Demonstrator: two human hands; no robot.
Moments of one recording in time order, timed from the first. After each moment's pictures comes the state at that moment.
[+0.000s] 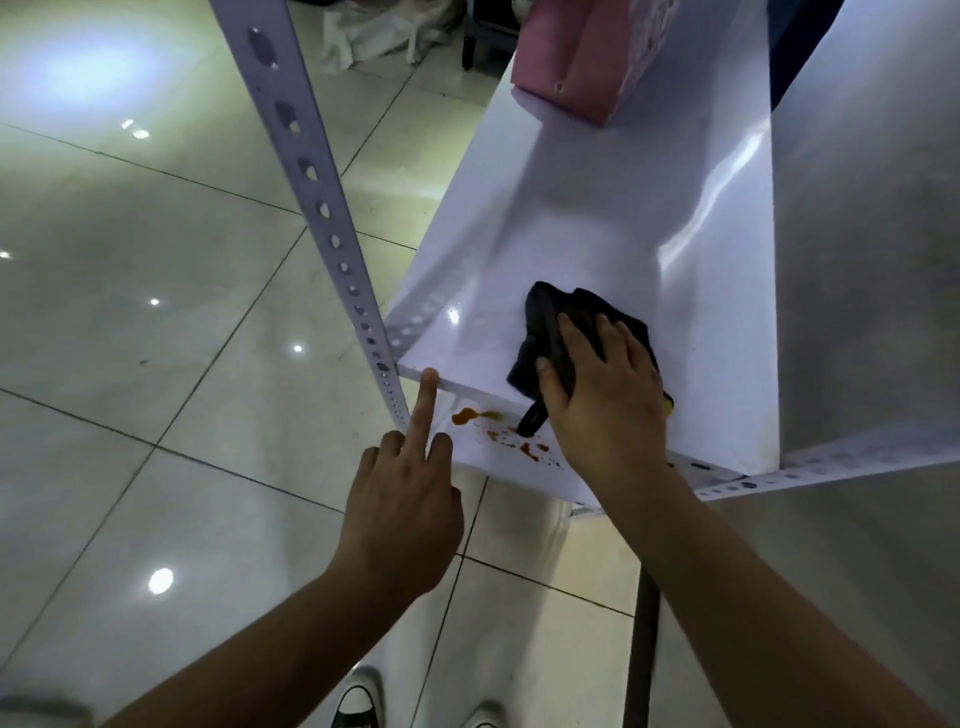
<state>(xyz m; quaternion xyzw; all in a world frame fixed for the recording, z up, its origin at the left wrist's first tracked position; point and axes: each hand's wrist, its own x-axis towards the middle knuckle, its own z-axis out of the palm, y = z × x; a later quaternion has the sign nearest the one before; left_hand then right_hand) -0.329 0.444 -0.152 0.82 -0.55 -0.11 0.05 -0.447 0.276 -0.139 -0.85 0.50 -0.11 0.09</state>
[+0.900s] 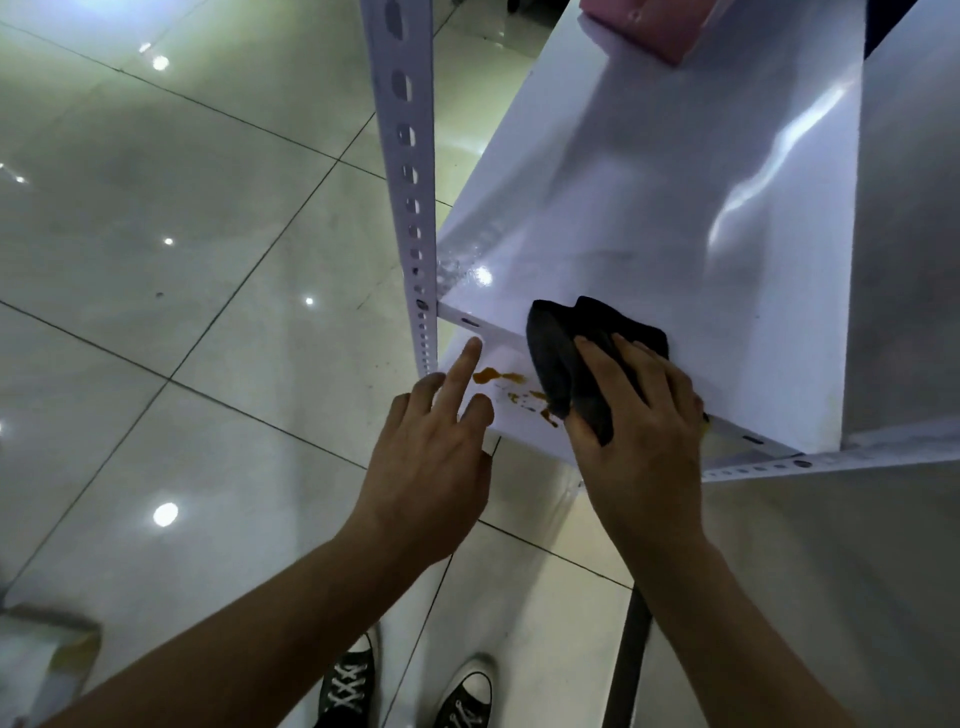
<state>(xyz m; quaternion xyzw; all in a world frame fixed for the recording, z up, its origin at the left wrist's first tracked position) -0.329 0.461 -0.165 0.81 -0.56 -0.12 0.10 -0.480 0.338 -0.170 -0.88 0.41 -0.22 0.11</state>
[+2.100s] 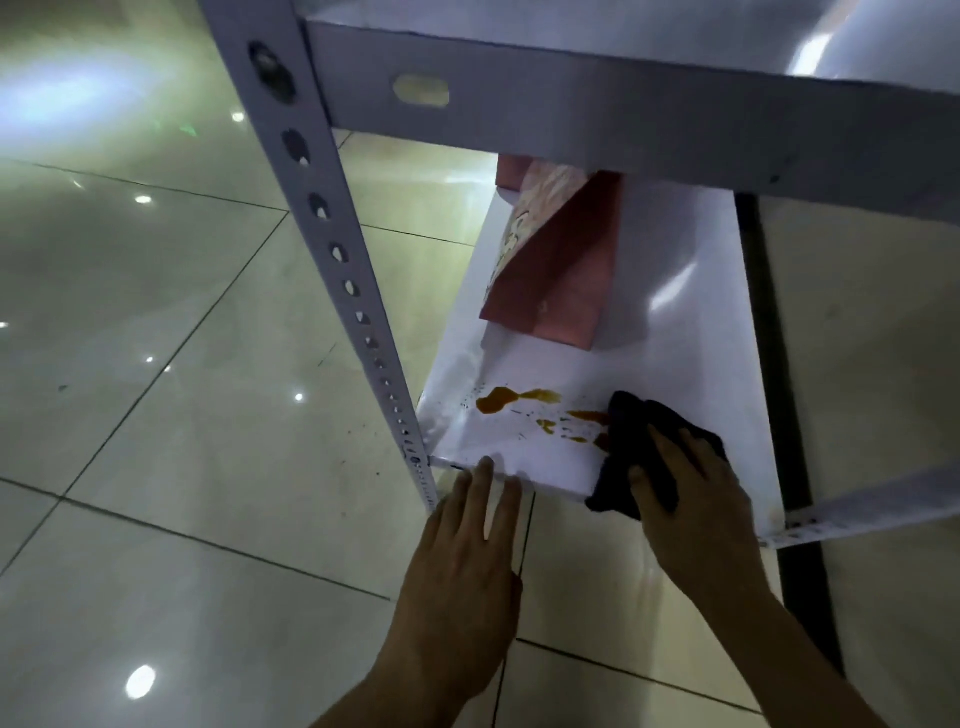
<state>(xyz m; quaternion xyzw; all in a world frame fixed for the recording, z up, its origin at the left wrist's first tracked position) -0.329 0.441 -0.475 0.77 -0.62 -0.13 0.07 -0.516 0.272 -0.505 -0.83 0.51 -0.20 0.15</state>
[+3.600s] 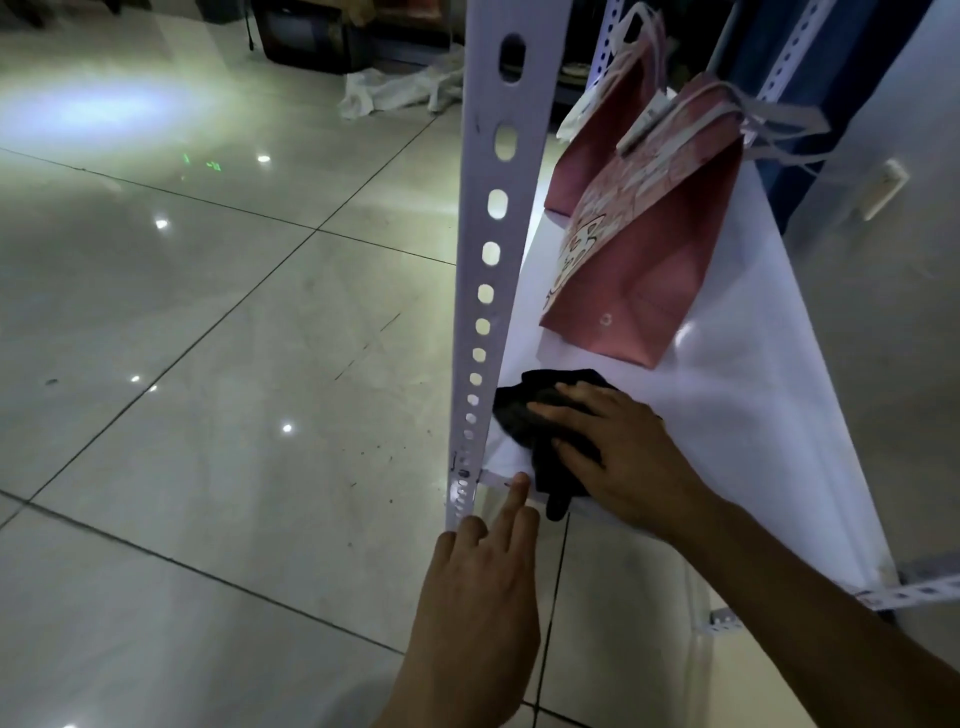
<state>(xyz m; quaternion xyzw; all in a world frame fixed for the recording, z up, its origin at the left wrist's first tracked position) -0.293 0.434 -0.542 0.79 -0.58 -0.06 0.19 -0.384 0.234 -0.531 -0.94 0.29 -0.09 0.13</state>
